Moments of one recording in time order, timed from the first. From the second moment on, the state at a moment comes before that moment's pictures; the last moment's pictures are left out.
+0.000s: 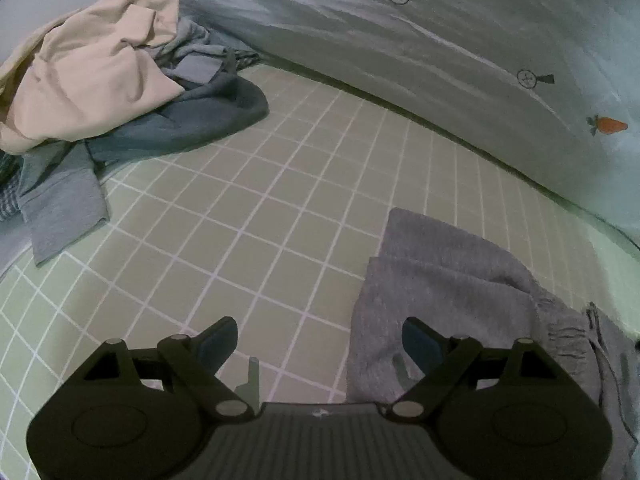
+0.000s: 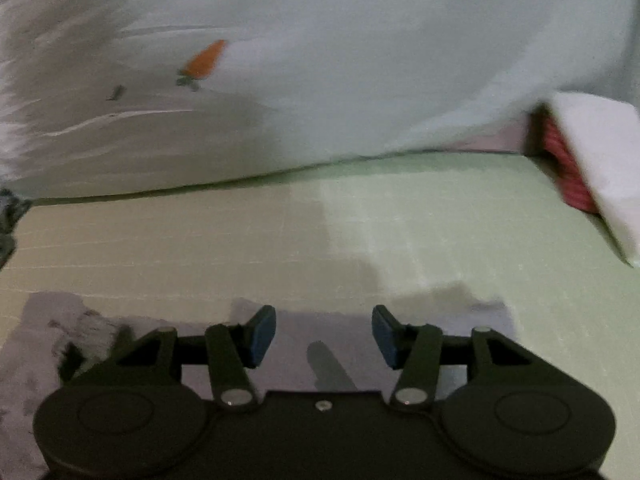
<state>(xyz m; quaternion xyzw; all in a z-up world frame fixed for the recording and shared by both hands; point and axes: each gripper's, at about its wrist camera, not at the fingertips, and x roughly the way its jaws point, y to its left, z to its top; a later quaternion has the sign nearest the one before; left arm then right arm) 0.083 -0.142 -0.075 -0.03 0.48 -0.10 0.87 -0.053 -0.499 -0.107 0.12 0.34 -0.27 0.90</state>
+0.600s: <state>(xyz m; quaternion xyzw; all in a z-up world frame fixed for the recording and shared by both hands) 0.017 -0.100 -0.069 0.00 0.49 -0.14 0.86 -0.148 -0.454 -0.131 0.27 0.34 -0.22 0.87</state>
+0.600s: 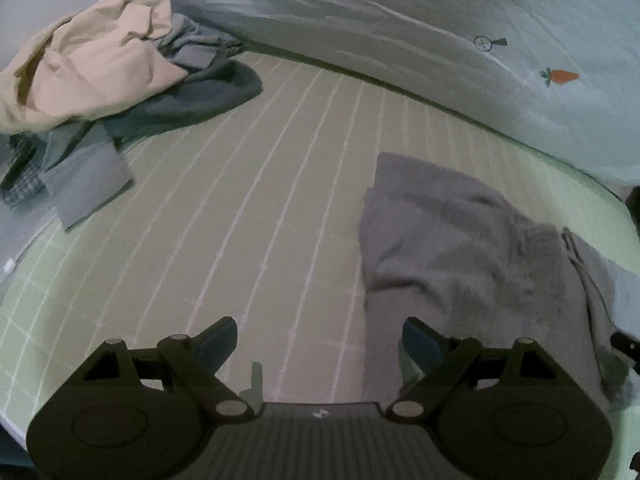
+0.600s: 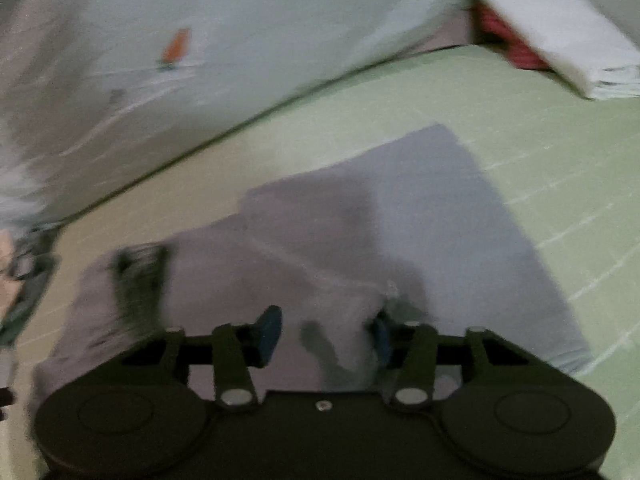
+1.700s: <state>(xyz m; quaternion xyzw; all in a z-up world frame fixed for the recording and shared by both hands) 0.022 -0.081 -0.081 -0.04 0.51 -0.18 0.84 -0.164 -0.387 -0.118 0.08 0.39 -0.36 0.84</state>
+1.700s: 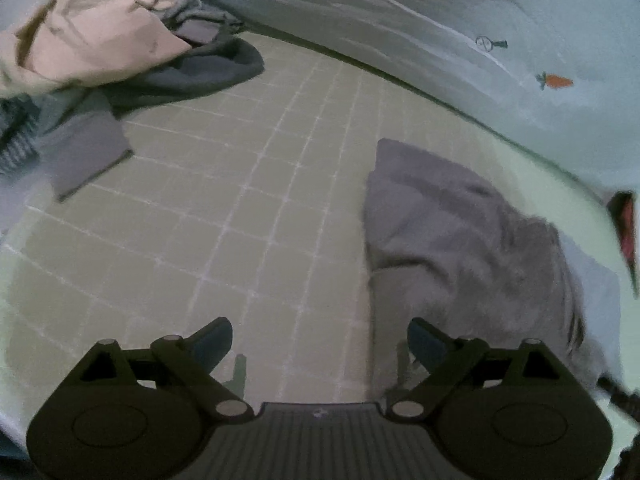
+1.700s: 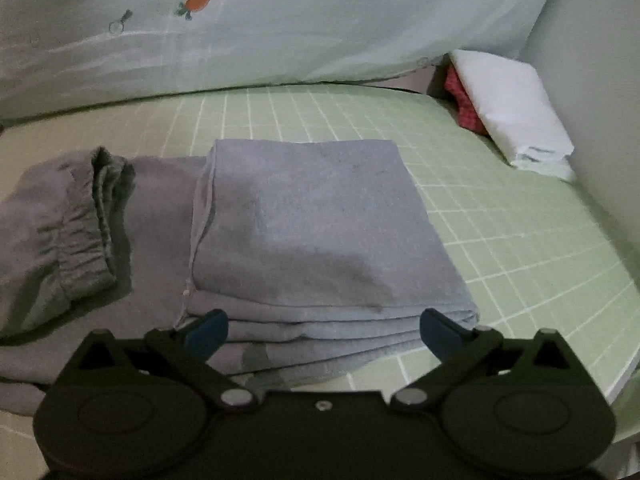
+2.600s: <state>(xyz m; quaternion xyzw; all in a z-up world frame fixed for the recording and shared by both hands) 0.040 -0.184 -0.084 -0.07 0.50 -0.21 0.84 -0.232 -0.461 -0.119 0.12 0.42 -0.38 0.82</state>
